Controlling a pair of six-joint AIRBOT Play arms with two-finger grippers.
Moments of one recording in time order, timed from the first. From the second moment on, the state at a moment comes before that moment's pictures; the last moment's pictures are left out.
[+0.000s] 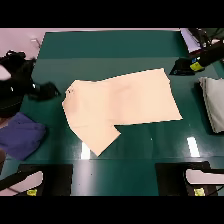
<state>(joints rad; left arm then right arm) 0.12 -1.15 1.03 1.11 -1.19 -1.48 -0.08 -1.39 1.61 -1.18 1.47 1.43</state>
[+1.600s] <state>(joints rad) -0.06 -1.04 0.73 0.85 -0.93 -1.42 -0.65 -1.27 0.77 -1.03 1.26 1.35</state>
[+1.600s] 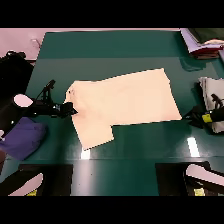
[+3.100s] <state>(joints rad) -0.06 -0.83 2.12 1.18 -1.13 -1.57 -0.41 -0.88 2.02 -1.12 1.36 1.35</state>
